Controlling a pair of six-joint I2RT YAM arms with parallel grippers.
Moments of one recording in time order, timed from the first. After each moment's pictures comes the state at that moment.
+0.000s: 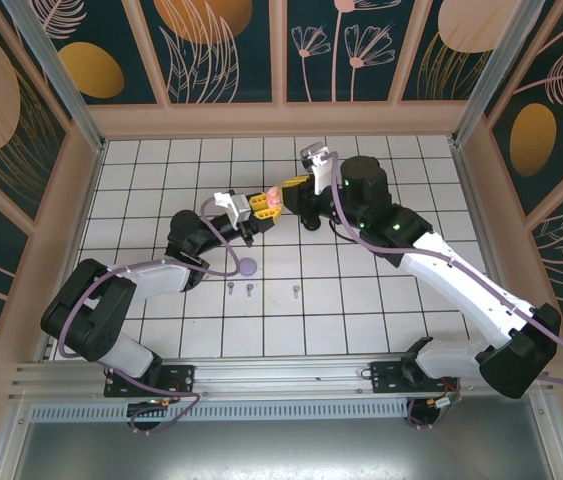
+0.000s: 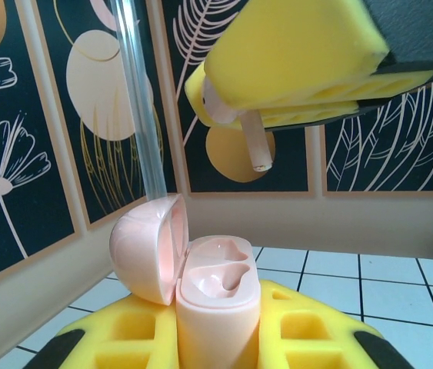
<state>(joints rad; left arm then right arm) -0.53 1.54 0.63 1.20 0.67 -0.05 0.74 1.25 1.21 -0.24 -0.24 0.21</state>
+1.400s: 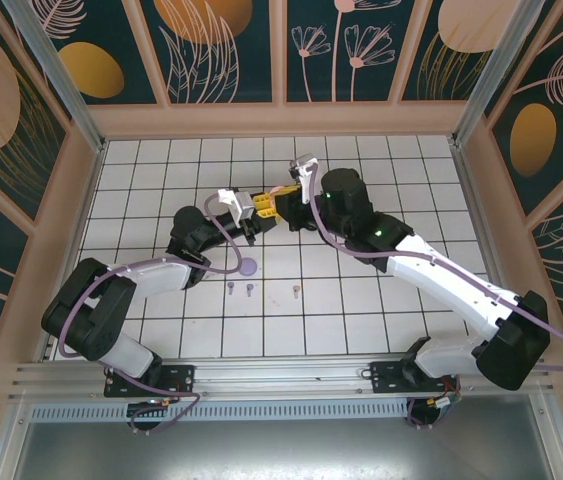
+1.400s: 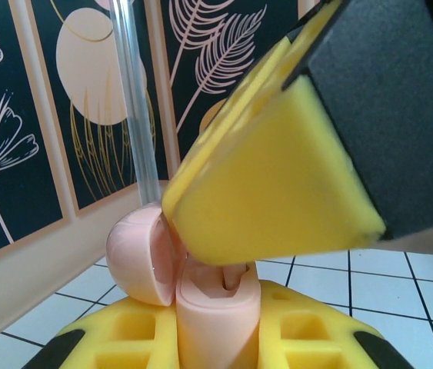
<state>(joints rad) -0.54 1.54 0.65 1.13 0.67 -0.06 0.80 1.30 1.14 -0.18 -0.08 0.22</state>
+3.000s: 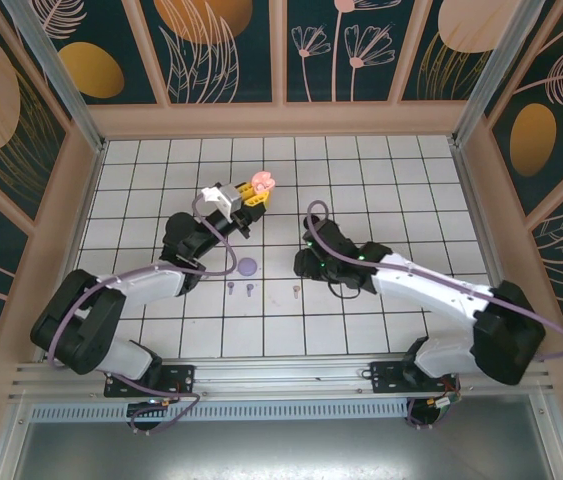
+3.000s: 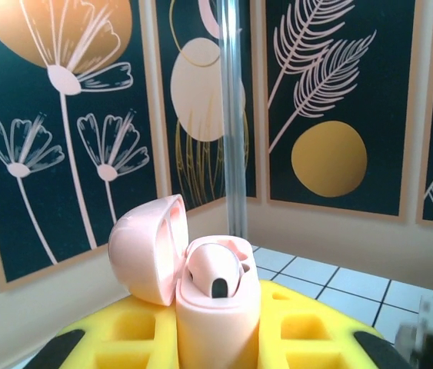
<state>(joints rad) -0.54 1.44 0.59 1.14 0.38 -0.06 0.89 1.38 0.88 -0.52 0.11 0.87</state>
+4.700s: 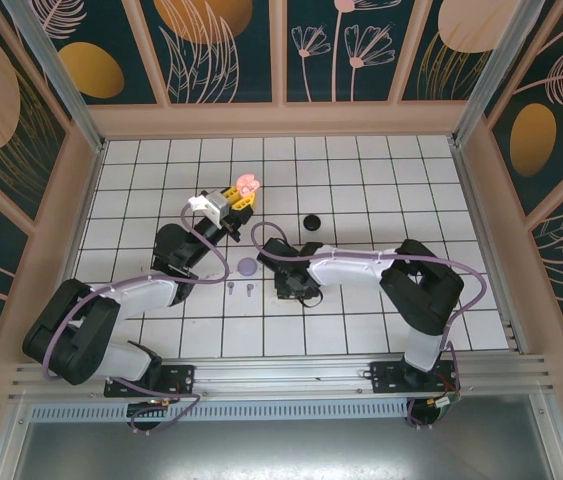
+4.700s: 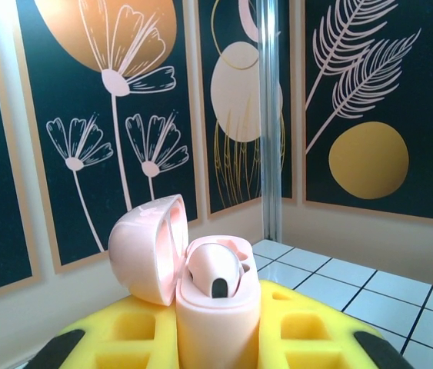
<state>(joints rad) -0.51 1.40 0.50 1.20 0.31 -0.05 1.01 1.80 1.08 -0.64 0.11 0.92</state>
